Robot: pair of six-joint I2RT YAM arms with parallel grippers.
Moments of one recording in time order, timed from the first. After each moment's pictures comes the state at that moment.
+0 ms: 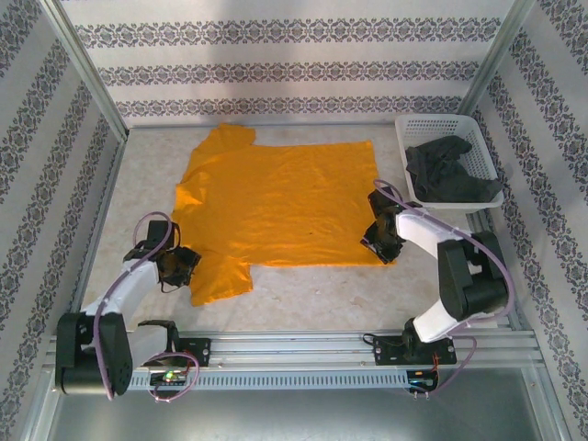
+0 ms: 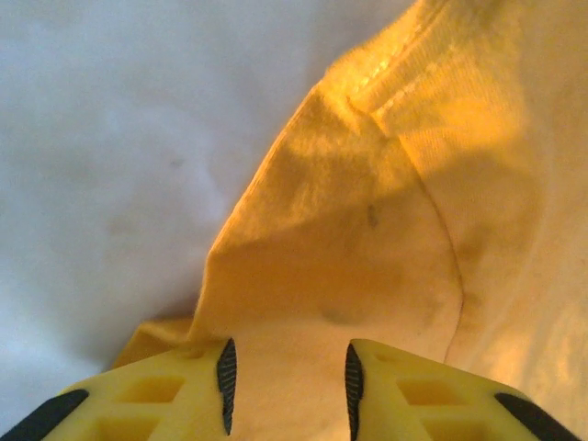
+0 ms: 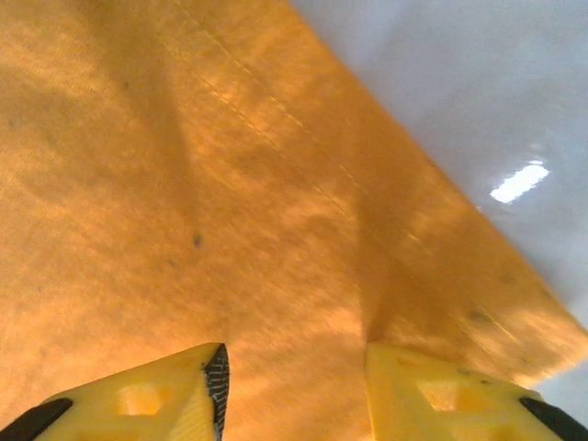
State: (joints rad) left arm 0.05 1.09 0.49 -0.58 0.20 -1.13; right arm 0.23 1.54 0.84 -0.72 -0.02 1.04
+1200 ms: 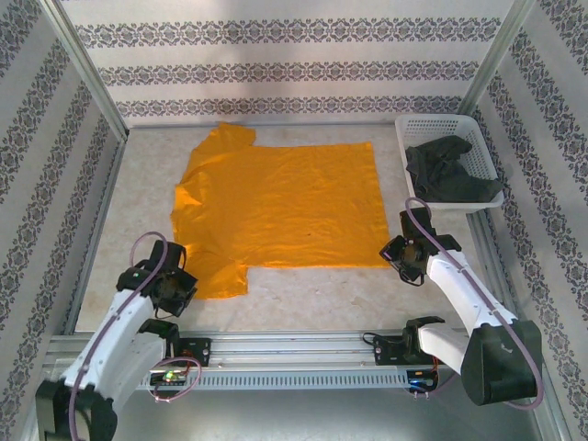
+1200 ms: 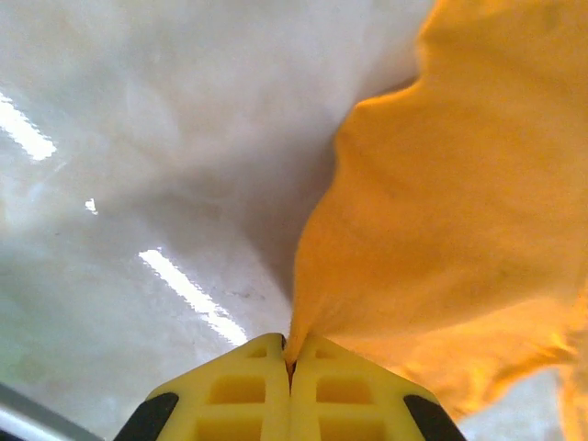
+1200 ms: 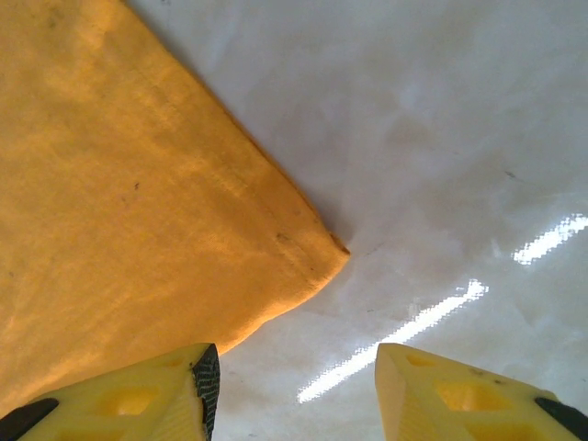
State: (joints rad) left arm -0.14 0.71 0.47 -1.03 0.08 -1.23; right arm 0.11 1.07 0.62 -0.78 -0.05 0.94
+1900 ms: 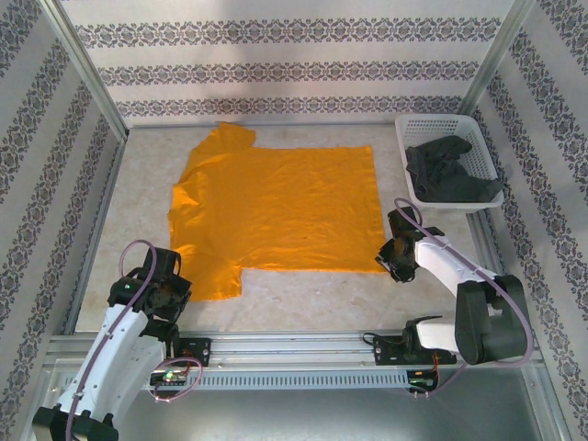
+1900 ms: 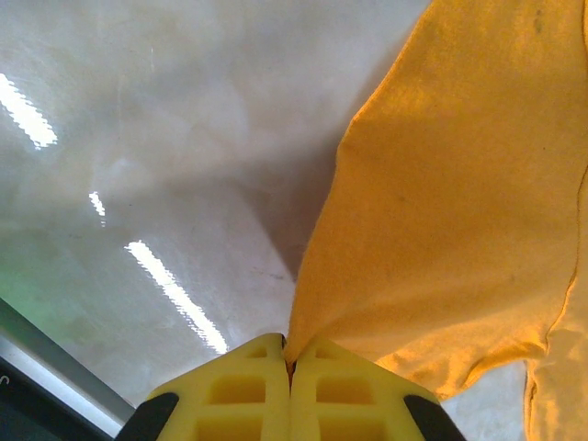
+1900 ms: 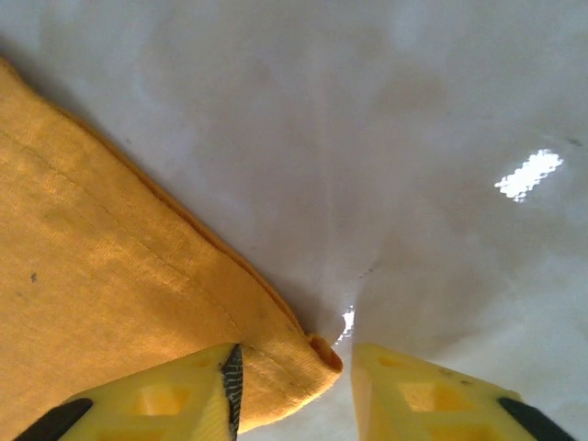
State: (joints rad) left arm -0.14 0.62 0.48 -1.12 0.05 -1.32; right arm 0.14 1.31 0.62 -0.69 -0.06 1.03
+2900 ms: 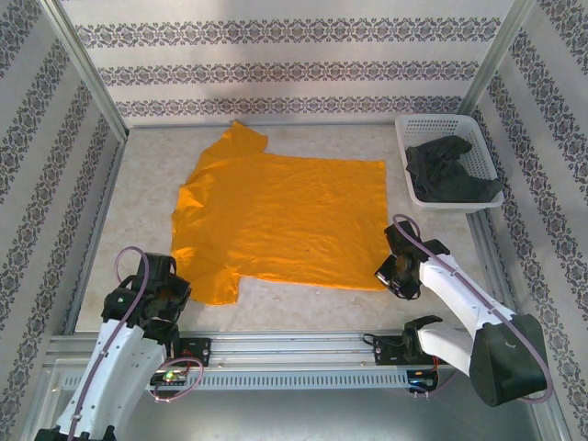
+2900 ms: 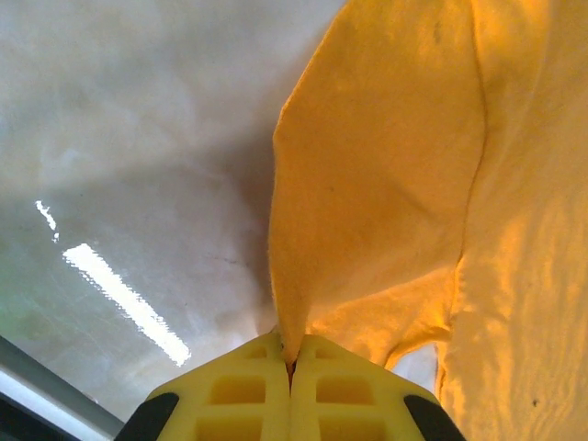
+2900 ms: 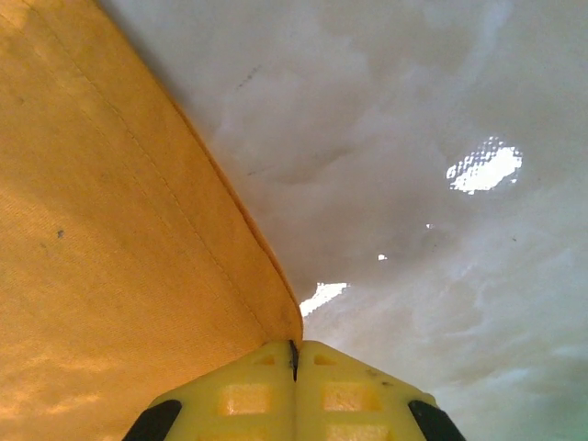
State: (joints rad) left arm -0.14 0.51 0.47 -1.12 0.08 -1.32; right arm 0.25 1.09 0.57 -0.93 -0.04 1.03
